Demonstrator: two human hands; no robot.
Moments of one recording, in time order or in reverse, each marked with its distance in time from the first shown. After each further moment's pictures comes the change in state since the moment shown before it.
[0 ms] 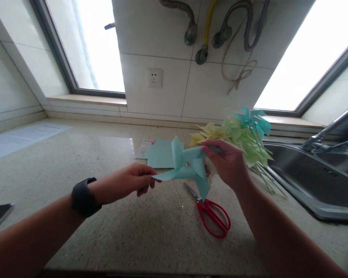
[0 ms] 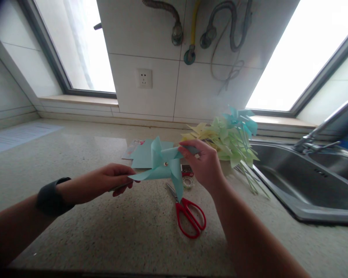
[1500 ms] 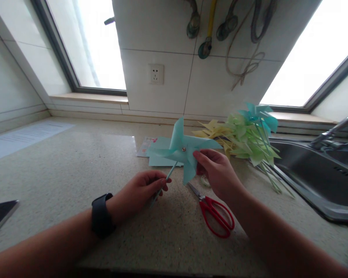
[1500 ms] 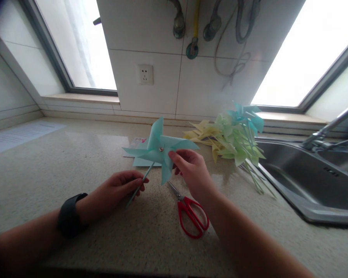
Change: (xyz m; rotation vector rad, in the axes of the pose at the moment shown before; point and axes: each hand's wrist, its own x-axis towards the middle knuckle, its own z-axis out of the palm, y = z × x) left_hand 0.009 -0.026 0.045 -0.297 0.200 0.052; right_hand -0.024 -0.007 0.040 0.473 -0.074 0.509
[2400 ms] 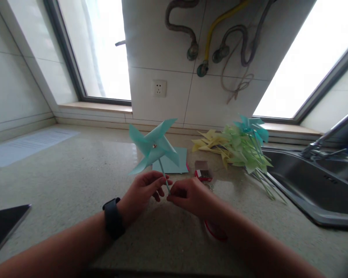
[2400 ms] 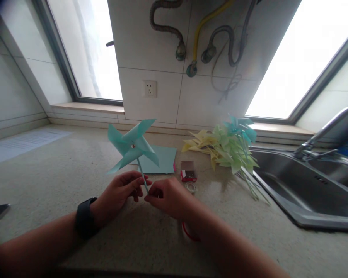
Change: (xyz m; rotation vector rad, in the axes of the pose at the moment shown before) left_hand 0.005 -0.008 -0.004 -0.109 0.141 0.192; right_hand -0.028 0.006 0.031 -0.676 -0.594 -0.207
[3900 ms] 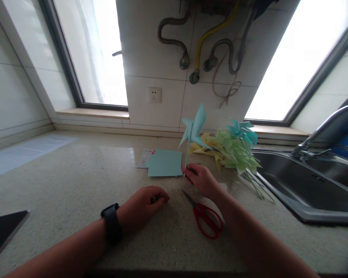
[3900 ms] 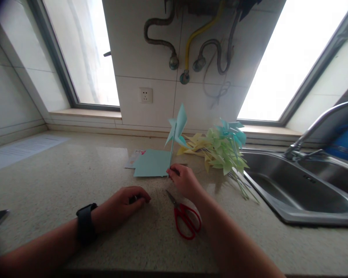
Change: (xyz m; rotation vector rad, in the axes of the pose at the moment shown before) left_hand -0.010 0.005 0.005 0.725 -0.242 0.121; right_hand 0.007 0.060 -0.041 0.024 0.300 0.181
